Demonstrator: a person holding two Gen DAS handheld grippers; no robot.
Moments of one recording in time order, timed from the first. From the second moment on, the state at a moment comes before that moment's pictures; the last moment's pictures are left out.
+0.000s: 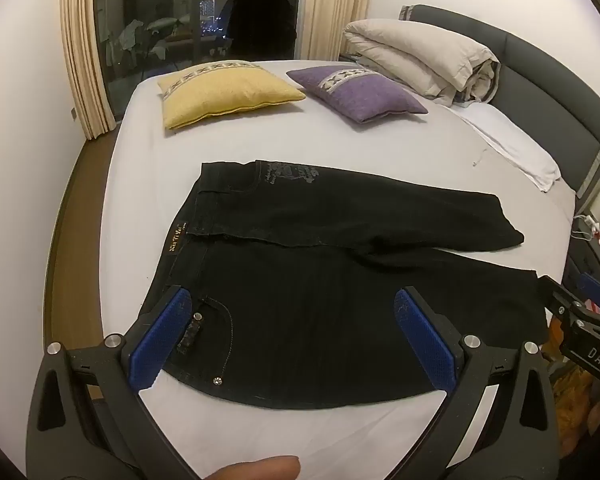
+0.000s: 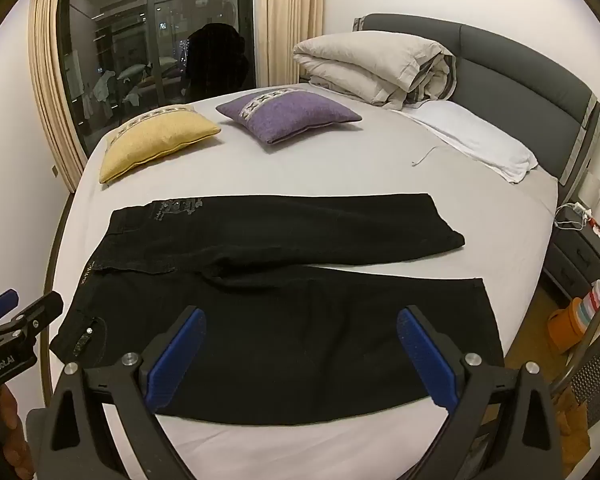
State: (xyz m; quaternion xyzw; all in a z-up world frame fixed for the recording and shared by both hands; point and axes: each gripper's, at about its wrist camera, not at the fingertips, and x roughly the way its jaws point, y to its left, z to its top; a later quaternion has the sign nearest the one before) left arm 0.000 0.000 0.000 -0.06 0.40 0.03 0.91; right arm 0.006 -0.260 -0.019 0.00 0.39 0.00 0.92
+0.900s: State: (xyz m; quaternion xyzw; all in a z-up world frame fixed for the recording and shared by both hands) left arm -0.002 -0.003 -0.001 -0.05 0.40 0.02 0.91; right arm 0.003 -0.260 -0.023 0.02 0.39 0.01 0.92
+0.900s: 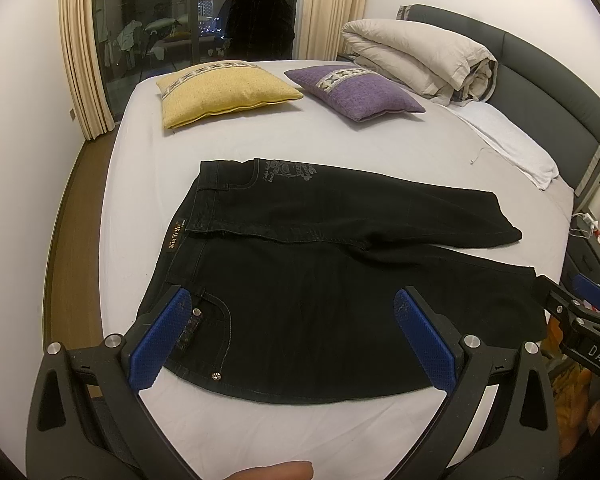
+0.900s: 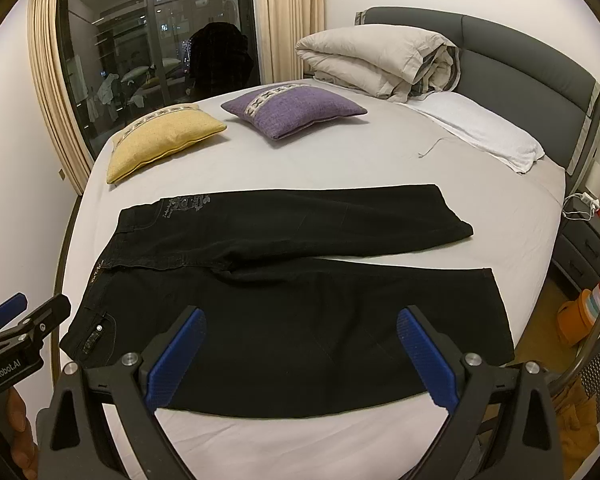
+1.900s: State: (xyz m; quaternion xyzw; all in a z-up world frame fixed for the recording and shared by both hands) left arm -0.003 -0.001 -0.001 -0.05 0.40 0.02 0.91; right arm 0.001 -0.256 -0.026 0.02 0.40 0.01 0.92
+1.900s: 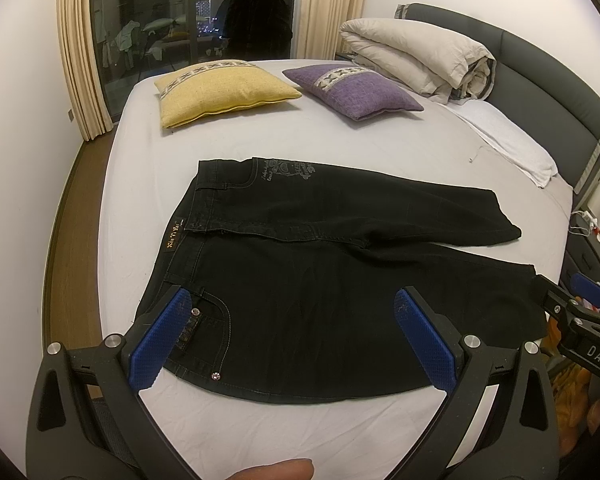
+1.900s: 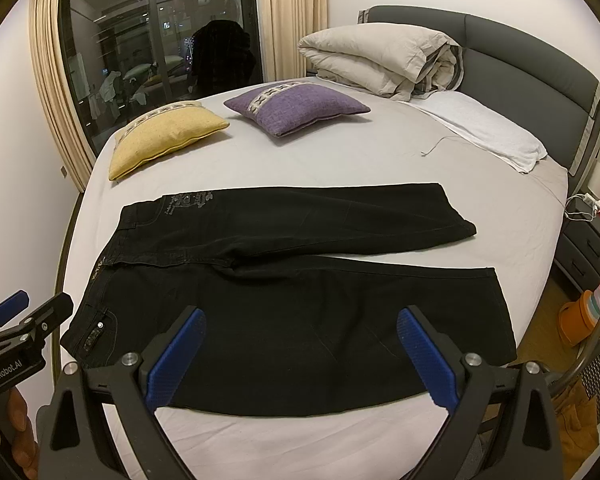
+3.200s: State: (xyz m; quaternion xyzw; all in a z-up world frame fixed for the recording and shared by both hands) left arm -0.008 -0.010 -0.006 -0.05 0.40 0.02 0.91; right arm 0.003 -0.258 -0.025 0.02 0.40 0.01 0.92
